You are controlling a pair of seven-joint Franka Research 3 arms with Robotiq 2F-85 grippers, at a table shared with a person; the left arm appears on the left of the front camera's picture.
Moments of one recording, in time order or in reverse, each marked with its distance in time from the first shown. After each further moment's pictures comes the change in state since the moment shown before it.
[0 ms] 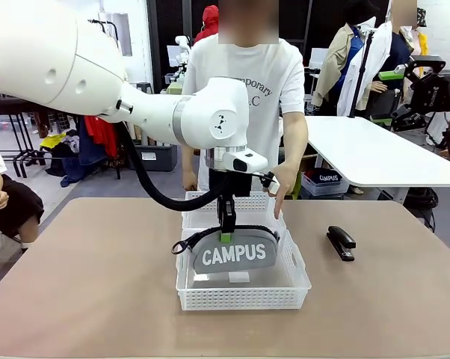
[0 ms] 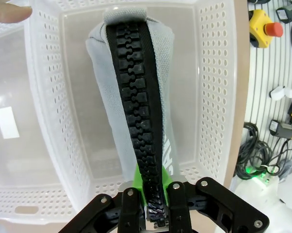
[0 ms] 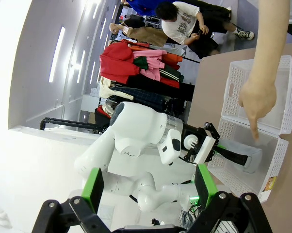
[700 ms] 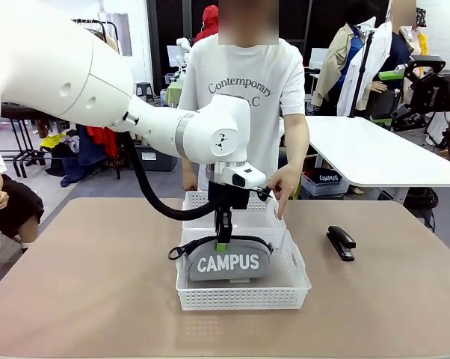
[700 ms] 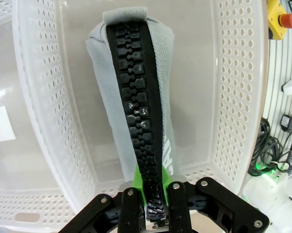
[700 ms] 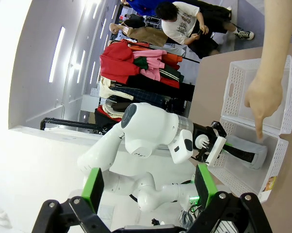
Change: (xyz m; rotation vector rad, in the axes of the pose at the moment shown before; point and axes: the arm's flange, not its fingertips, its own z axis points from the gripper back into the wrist) left arm -0.001 0.010 -0.028 0.024 0.048 -0.015; right arm 0.000 0.000 0.000 0.000 0.000 0.000
